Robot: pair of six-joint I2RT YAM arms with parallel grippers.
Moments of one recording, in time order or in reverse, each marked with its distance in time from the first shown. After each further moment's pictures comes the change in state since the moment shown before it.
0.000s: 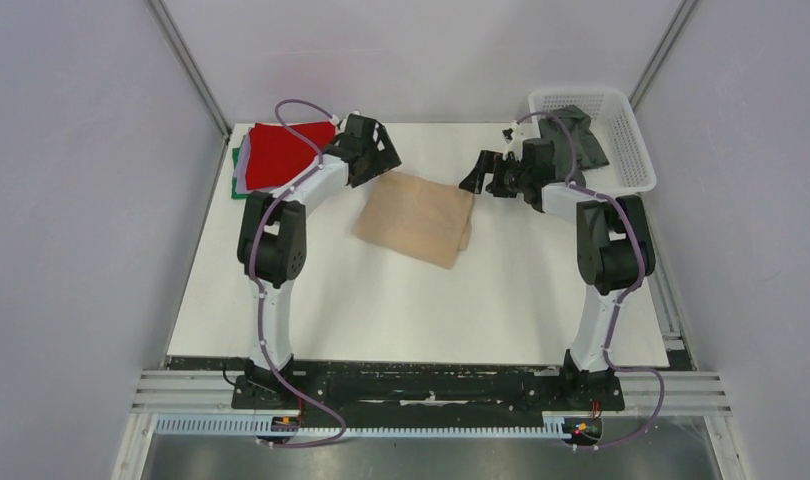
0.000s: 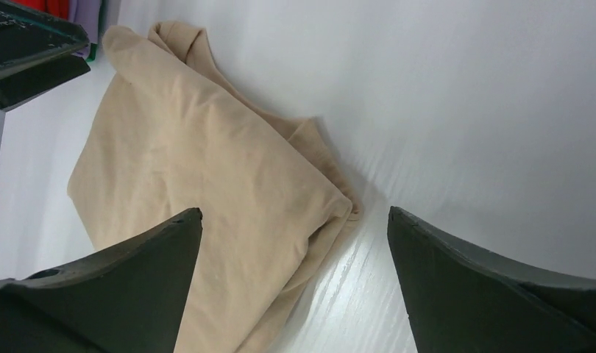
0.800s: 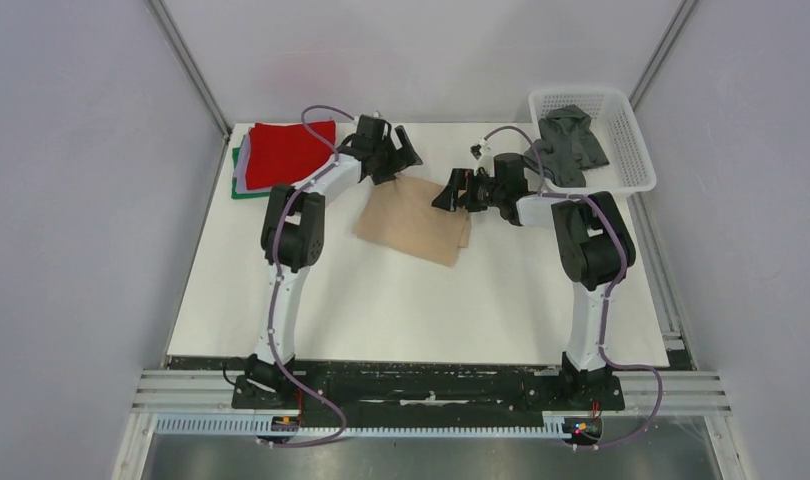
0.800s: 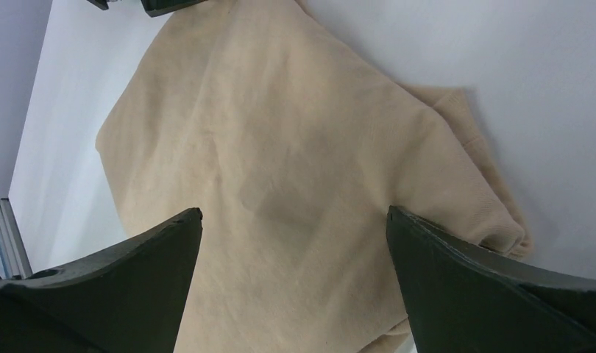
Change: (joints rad) left arm -0.002 0.267 0.252 0.060 0.282 -0.015; right arm 0.130 0.073 -0.037 0.144 -0.062 0.027
